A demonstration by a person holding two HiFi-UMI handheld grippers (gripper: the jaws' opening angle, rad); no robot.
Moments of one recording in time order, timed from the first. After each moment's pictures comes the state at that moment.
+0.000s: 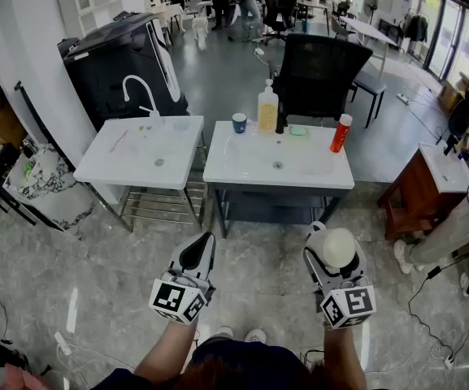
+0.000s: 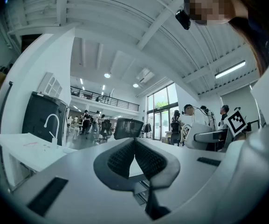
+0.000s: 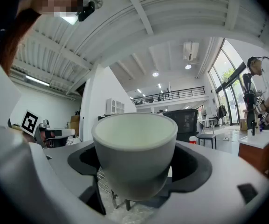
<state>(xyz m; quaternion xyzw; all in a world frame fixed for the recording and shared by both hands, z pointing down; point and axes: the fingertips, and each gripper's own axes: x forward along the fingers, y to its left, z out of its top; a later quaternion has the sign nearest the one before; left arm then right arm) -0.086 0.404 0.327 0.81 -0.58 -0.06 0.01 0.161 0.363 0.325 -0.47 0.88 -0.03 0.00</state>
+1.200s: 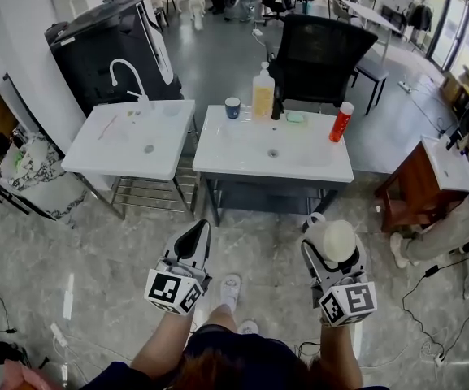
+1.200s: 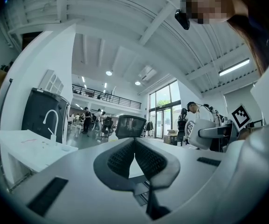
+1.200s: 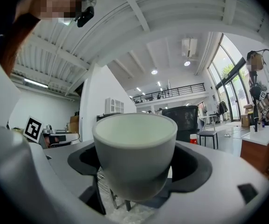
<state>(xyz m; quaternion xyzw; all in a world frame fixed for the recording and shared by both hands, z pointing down) -0.078 0.347 0.344 0.80 -0.59 -0.05 0.02 0.169 0.316 0.333 -0.47 0.88 -0.04 0.00</state>
